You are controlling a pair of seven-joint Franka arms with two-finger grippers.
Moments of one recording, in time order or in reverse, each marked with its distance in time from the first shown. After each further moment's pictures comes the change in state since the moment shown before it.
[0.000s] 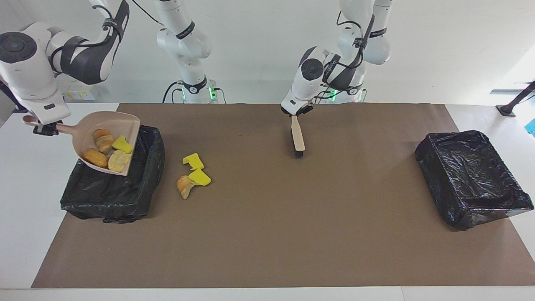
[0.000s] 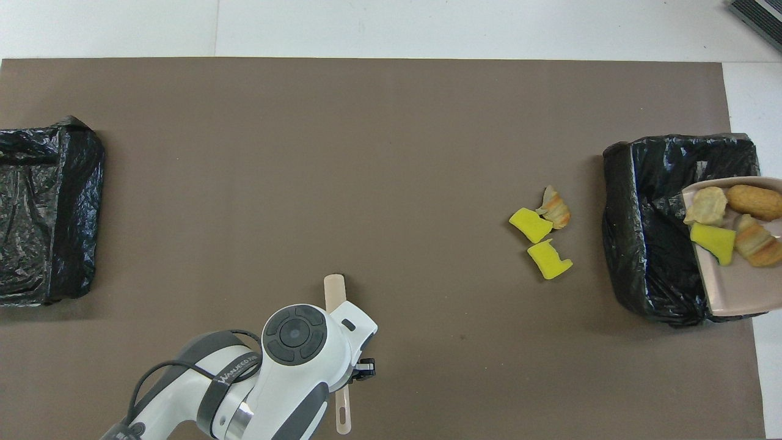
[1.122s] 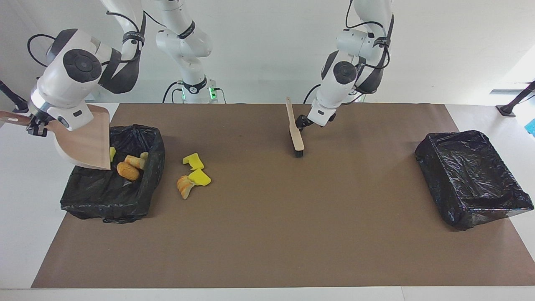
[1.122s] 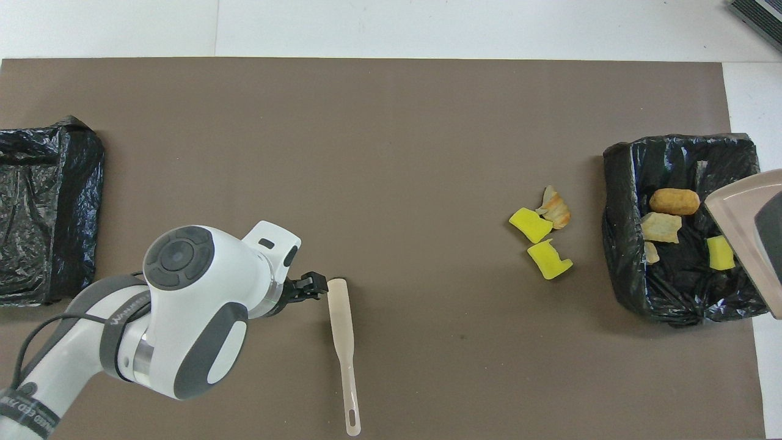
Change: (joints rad) left arm 0.310 0.030 0.028 0.203 0.101 -0.031 0.084; right arm 0.170 0.001 0.017 -0.012 -0.382 -0.010 0.007
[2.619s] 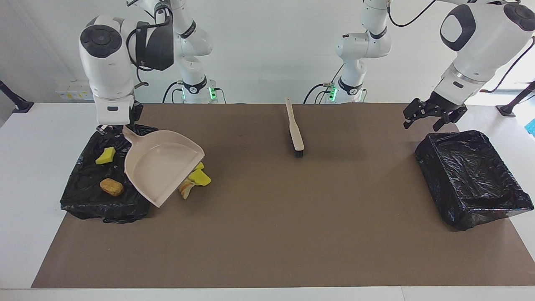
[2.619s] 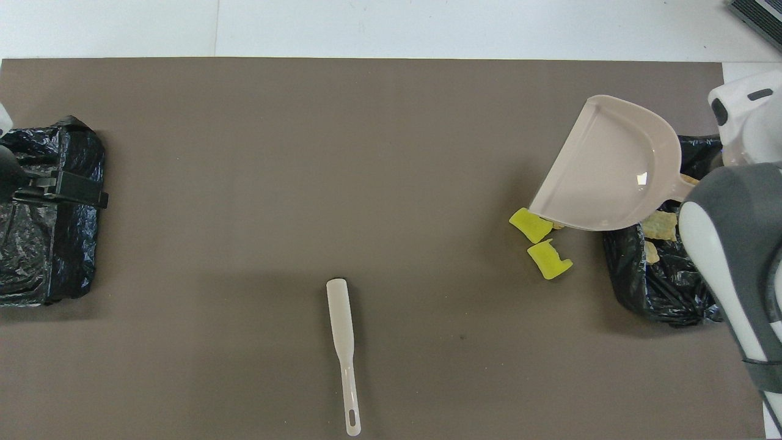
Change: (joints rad) left arm 0.436 0.047 -0.009 0.531 0.118 -0.393 0.652; right arm 0.198 -0.016 0.068 0.079 0.650 -0.184 1.018
